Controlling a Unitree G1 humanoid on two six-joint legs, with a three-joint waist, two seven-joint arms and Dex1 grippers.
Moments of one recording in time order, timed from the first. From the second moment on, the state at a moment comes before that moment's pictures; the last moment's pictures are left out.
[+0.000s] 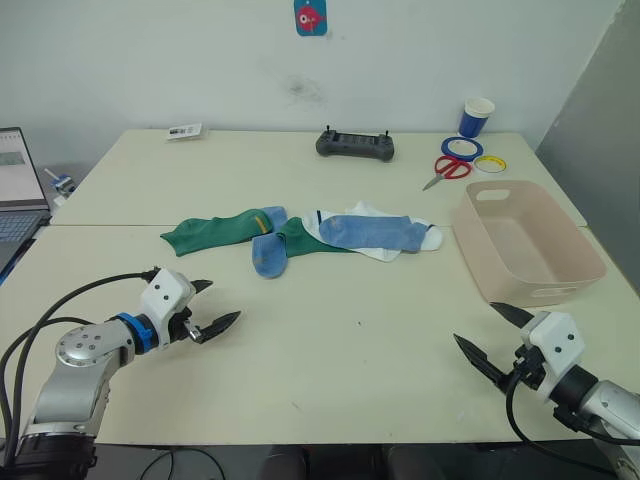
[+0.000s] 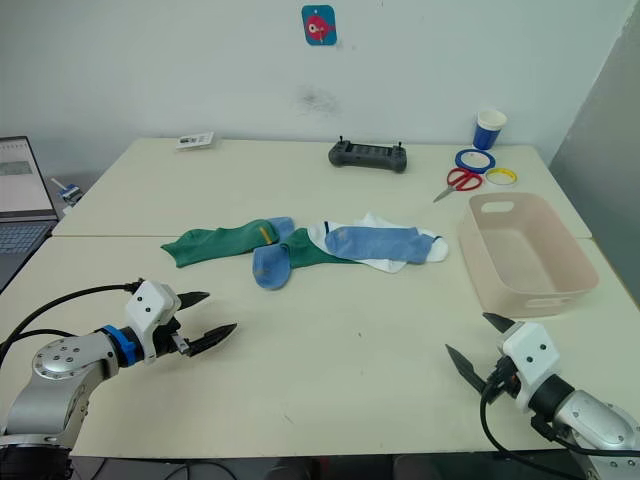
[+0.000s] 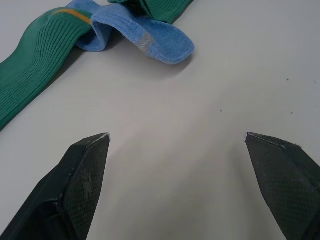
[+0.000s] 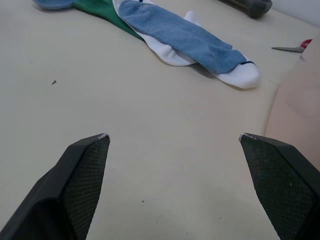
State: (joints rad) left arm -0.05 0.75 0.20 0.06 -0.26 0.15 -0.90; right arm 0.39 -0.58 -0.26 -0.65 0.30 0.31 0.61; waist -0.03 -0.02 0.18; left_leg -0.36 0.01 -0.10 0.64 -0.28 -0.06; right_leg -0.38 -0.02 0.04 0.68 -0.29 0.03
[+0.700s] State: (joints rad) left arm -0.09 0.78 0.24 0.16 -0.37 0.23 -1.02; right arm 0.39 -0.58 -0.32 -0.75 0.41 0.43 0.58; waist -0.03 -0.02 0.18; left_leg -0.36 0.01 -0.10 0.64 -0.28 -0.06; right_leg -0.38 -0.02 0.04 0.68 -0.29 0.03
